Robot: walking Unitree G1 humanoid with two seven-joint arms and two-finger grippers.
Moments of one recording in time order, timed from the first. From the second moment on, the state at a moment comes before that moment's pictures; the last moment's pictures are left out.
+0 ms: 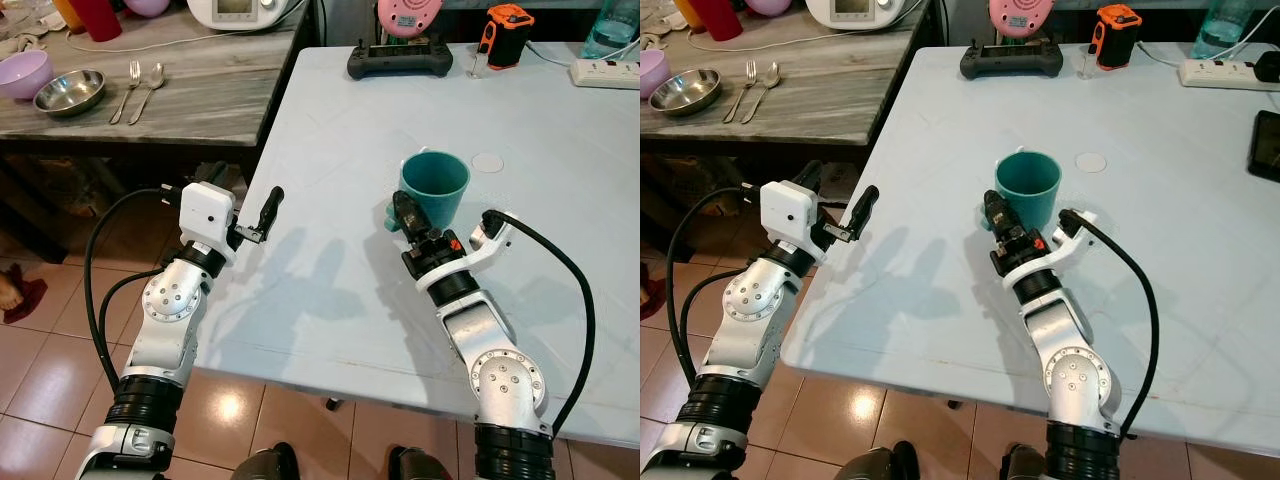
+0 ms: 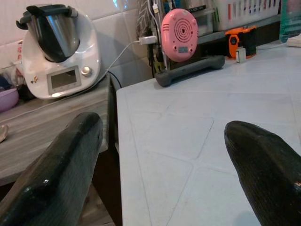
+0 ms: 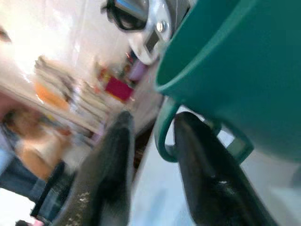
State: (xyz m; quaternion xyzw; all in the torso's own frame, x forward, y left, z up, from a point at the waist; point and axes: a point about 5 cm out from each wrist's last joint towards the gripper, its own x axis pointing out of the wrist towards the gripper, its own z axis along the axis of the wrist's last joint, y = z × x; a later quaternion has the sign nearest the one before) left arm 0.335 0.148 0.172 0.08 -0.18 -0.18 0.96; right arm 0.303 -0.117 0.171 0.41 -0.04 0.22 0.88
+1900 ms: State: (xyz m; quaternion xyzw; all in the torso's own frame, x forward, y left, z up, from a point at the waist) left arm 0.333 0.147 0.170 0.06 -0.17 -0.19 0.96; right arm 0.284 -0.145 0.192 0.19 -0.10 0.17 0.96
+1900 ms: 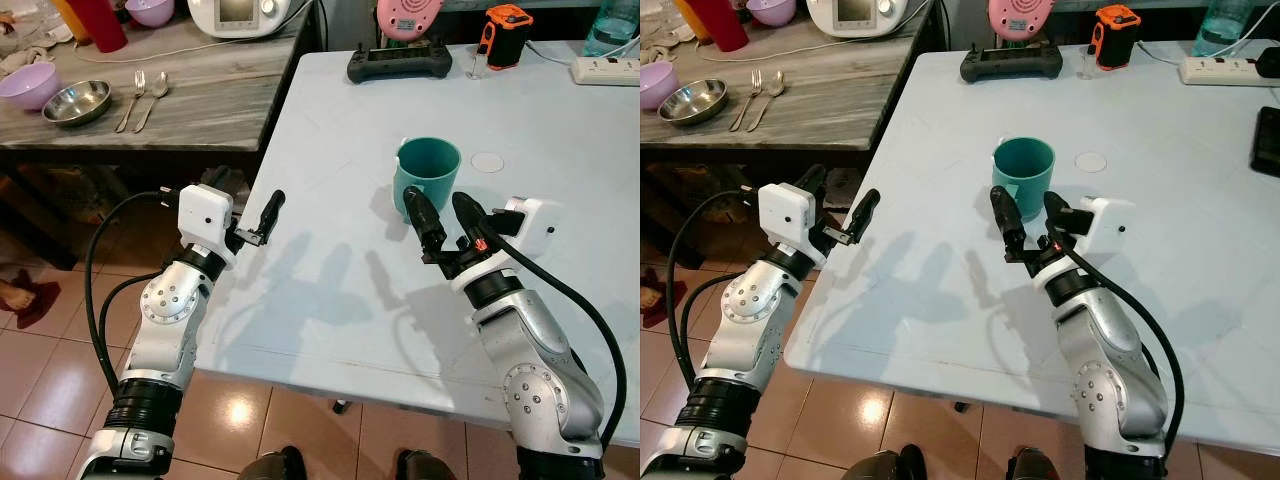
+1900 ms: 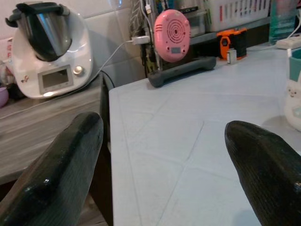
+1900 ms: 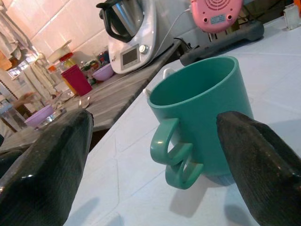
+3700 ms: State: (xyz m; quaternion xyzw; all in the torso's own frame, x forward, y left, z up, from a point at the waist) left arm 0.283 0.127 0.131 -0.07 -0.05 -0.36 0.93; right arm 0.316 -0.100 0.160 -0.05 -0.08 0.06 0.99
